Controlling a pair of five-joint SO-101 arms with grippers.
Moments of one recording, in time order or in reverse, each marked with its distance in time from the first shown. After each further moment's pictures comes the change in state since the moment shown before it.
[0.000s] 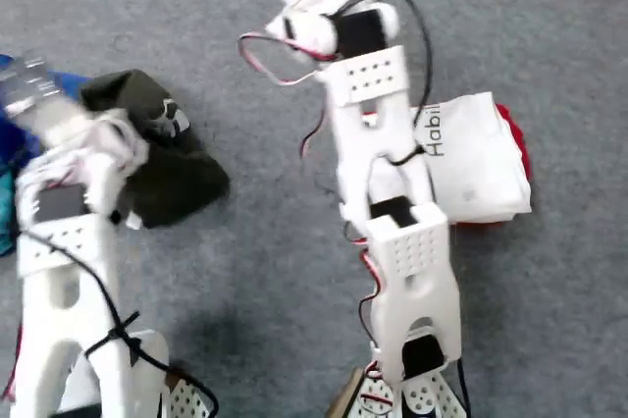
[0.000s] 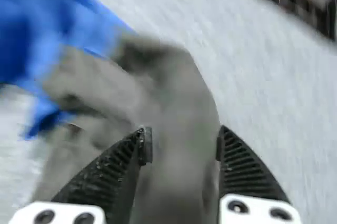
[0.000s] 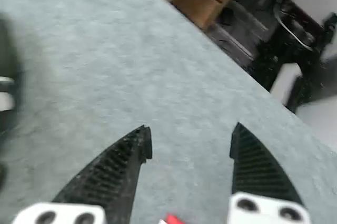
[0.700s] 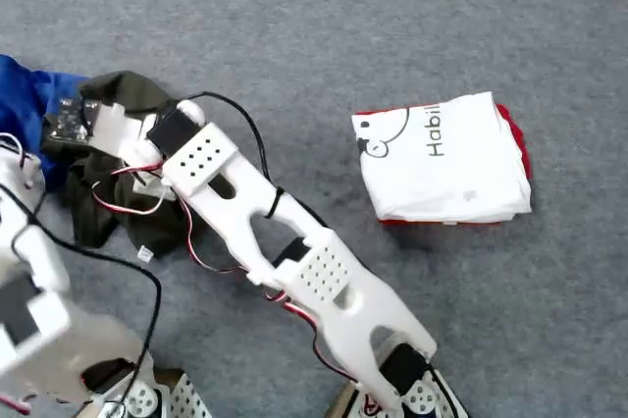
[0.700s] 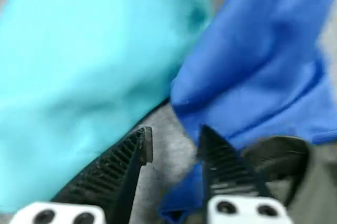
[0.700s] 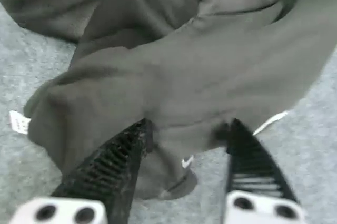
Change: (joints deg) left arm -23.3 47.6 -20.0 -10.0 6.9; right arm -28.0 17.1 2.9 4.7 2.7
